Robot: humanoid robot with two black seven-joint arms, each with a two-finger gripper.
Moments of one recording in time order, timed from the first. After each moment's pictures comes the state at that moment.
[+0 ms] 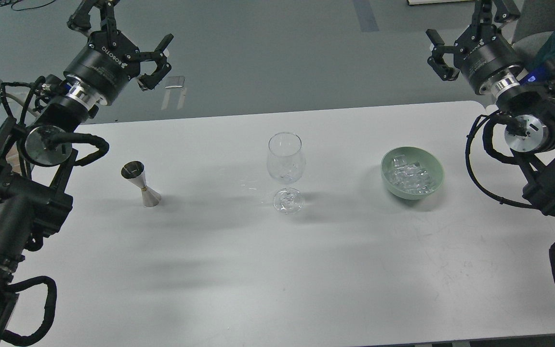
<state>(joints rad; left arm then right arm) -0.73 0.32 -1.30 -0.90 0.28 -0.49 0.09 0.86 -0.30 1.03 0.61 -0.43 0.39 0.27</state>
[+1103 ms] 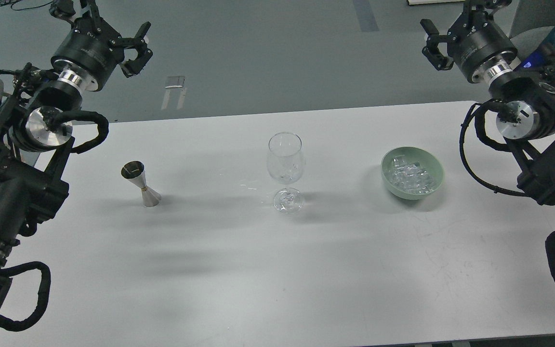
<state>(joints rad) -0.82 0.34 -1.22 -0.85 0.29 -0.28 0.00 0.90 -0.28 1.00 0.64 -0.45 0.30 0.26</state>
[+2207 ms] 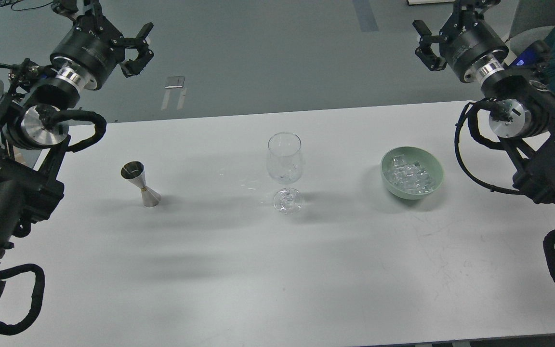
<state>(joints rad) -0.80 0.37 -1.22 -0.92 0.32 -0.26 0.02 0.91 -0.27 0.95 0.65 -0.45 0.26 0.25</state>
